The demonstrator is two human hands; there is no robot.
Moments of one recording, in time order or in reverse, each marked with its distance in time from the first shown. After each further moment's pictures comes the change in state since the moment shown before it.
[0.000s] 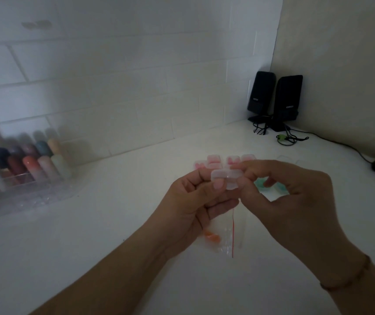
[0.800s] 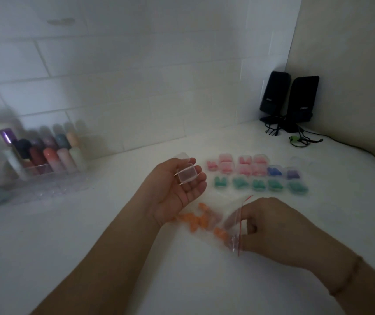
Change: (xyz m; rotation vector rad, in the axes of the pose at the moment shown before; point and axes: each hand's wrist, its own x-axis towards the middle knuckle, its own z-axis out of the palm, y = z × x) left_hand 0.010 0.034 -0.041 -0.166 0.513 -0.207; right_hand -0.010 0.002 0.013 -0.231 -0.902 0.360
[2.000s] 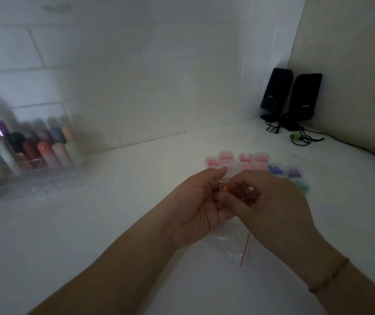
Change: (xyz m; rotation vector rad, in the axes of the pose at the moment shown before) left_hand -0.024 -0.030 0.030 -0.050 -0.299 -0.230; right_hand 0.016 -0.006 0.014 -0.001 0.601 -0.037
